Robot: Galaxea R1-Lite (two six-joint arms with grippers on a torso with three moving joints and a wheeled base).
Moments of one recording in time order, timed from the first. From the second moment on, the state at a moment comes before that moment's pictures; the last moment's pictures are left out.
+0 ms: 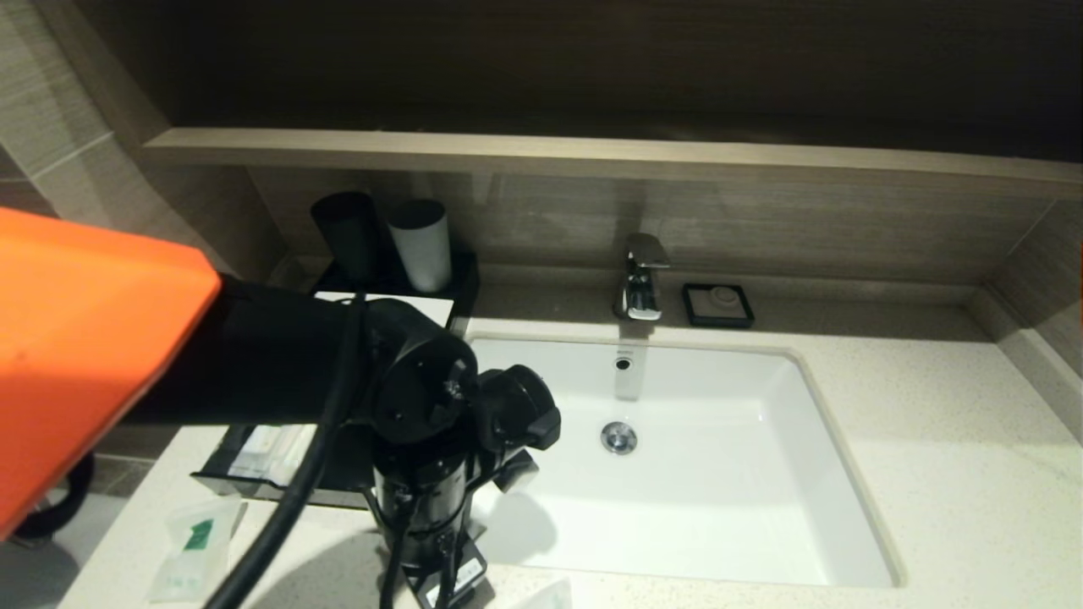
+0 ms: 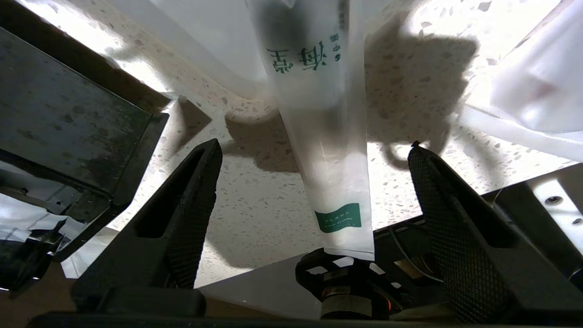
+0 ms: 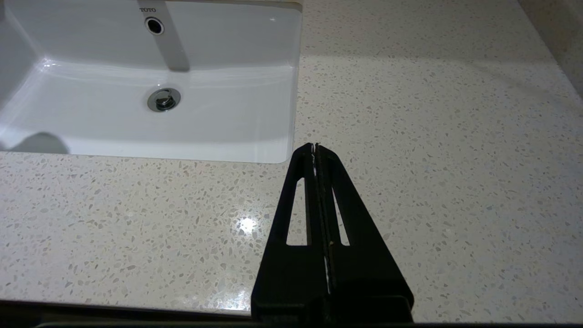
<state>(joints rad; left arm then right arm) -0.80 1.99 -1.43 0.97 0.21 0.08 0.00 0.00 0.00 0.01 -0.01 0.00</state>
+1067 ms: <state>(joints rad) -0.80 2.00 -1.43 1.08 0.22 0.05 0.00 0.00 0.00 0.01 -0.01 0.00</state>
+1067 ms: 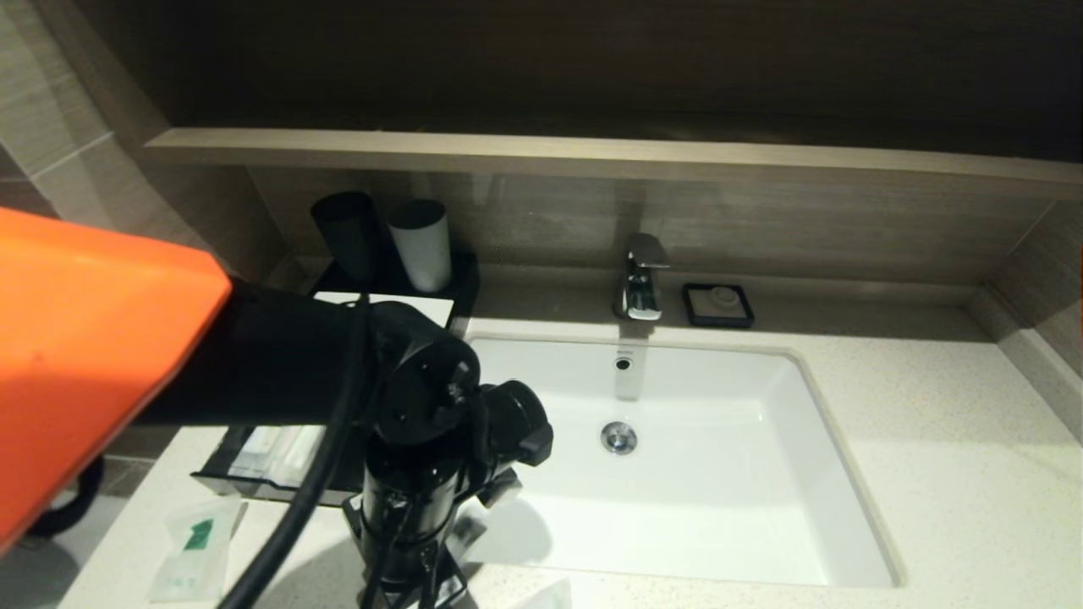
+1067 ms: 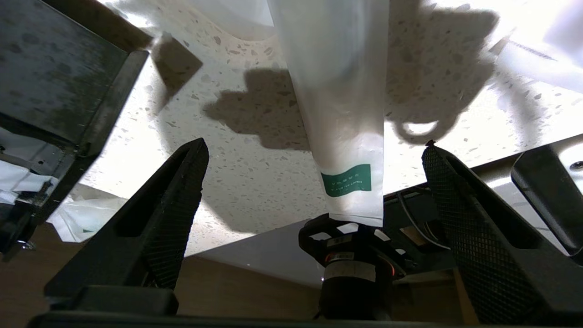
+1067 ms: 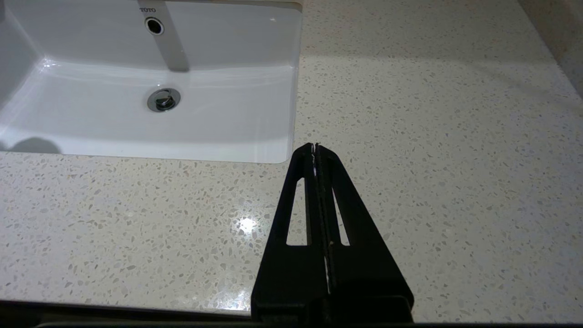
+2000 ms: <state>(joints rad) -0.80 2.03 -1.43 1.12 0.25 0.00 0.00 0.00 0.00 0.01 -0.01 0.00</state>
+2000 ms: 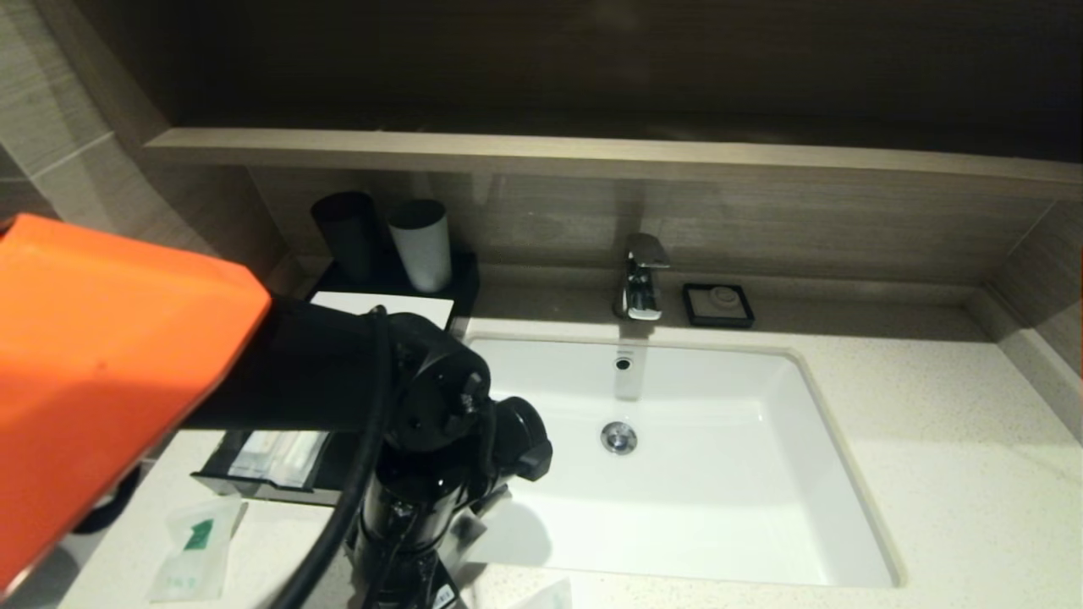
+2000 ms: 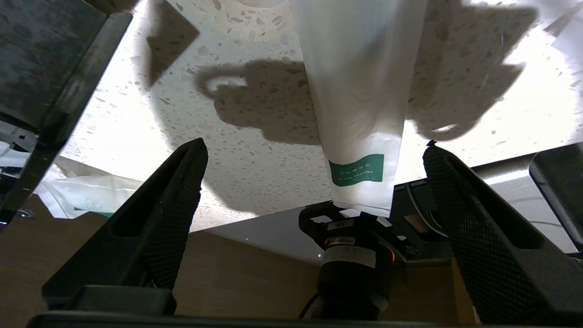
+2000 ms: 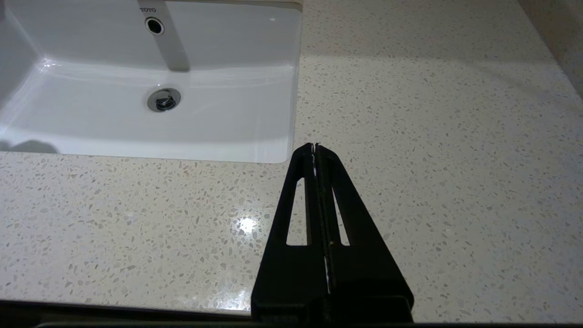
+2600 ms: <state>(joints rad) -0.82 2.04 -1.42 1.13 0.25 -0.06 0.00 0.00 0.00 0.01 -0.01 0.00</state>
